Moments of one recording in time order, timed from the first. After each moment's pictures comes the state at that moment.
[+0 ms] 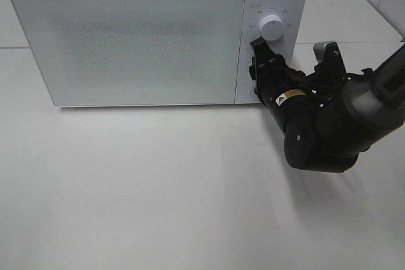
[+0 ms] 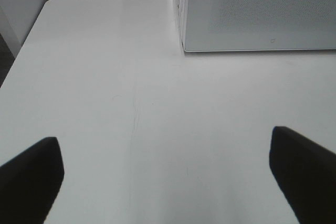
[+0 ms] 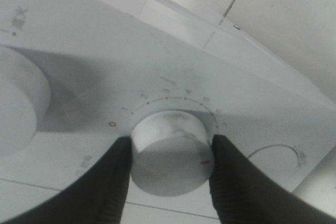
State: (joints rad) left arm 0.00 0.00 -0.50 -0.06 1.04 0.03; right arm 0.57 2.07 -0.75 0.57 -1.19 1.00
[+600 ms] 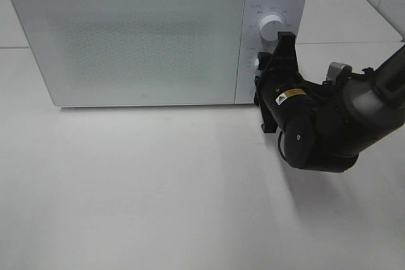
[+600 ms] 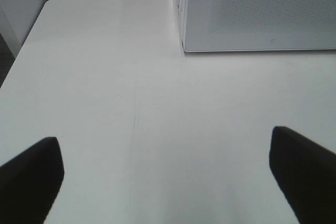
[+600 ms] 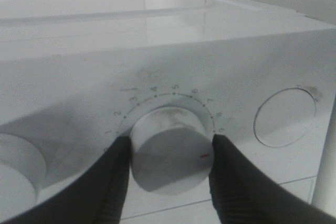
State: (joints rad) left arm 0.00 0.00 -0.50 -0.06 1.04 0.03; right arm 0.57 2.07 -0.75 0.58 -1.18 1.51
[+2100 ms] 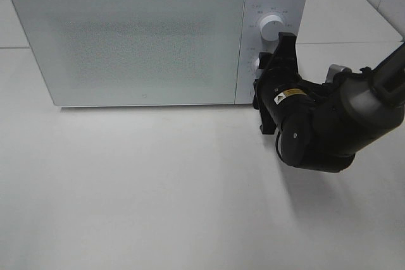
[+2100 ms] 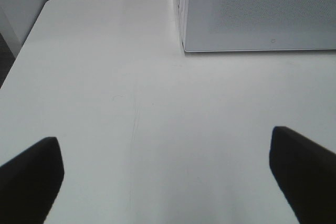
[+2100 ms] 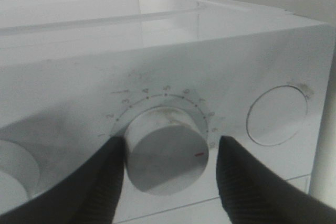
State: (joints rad) left arm 0.00 0.00 -0.50 -0.06 1.04 0.03; right arm 0.58 2.07 -0.76 0.63 -1.16 1.48
